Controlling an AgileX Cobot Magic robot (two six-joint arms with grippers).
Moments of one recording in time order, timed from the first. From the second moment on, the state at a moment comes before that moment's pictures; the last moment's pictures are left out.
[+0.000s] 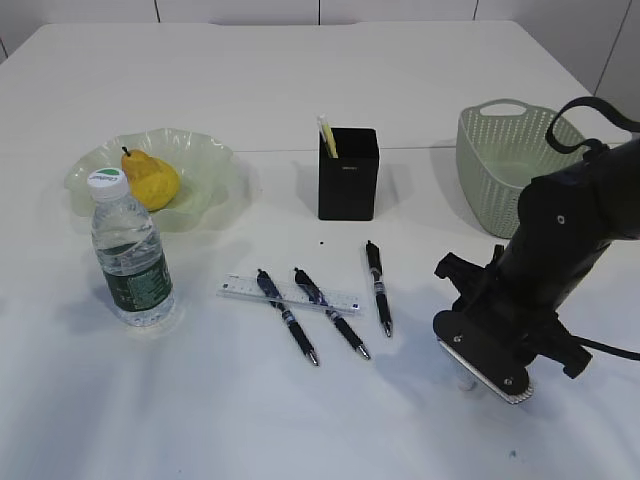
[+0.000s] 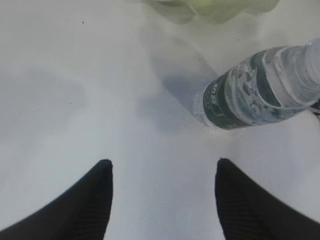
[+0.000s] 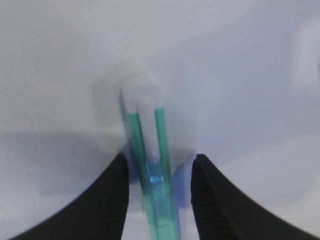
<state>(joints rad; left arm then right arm) 0.03 1.29 -0.85 -0.28 0.68 0.05 0.33 1.89 -0.98 -0.09 0.54 -1.89</state>
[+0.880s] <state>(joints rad) 0.03 1.29 -0.85 -0.28 0.68 0.05 0.33 1.90 -0.98 -0.11 0.58 -1.93</state>
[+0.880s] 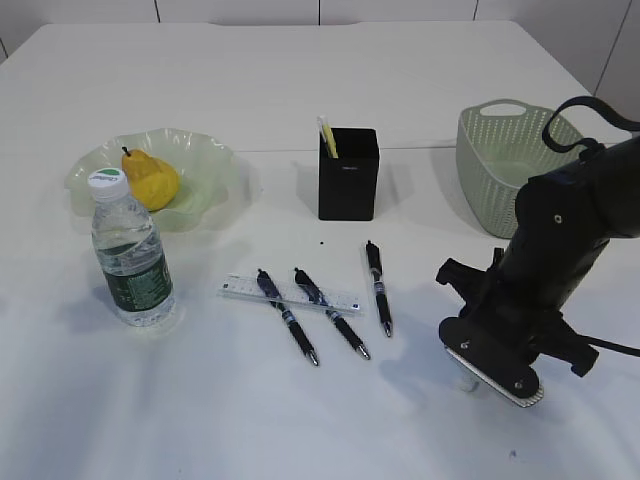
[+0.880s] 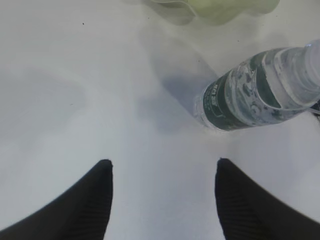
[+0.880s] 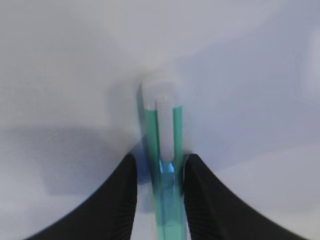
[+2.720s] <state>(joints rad) 0.03 1.29 -0.85 -0.28 0.69 0.05 0.33 1.90 -0.98 -0.01 0.65 -1.95</state>
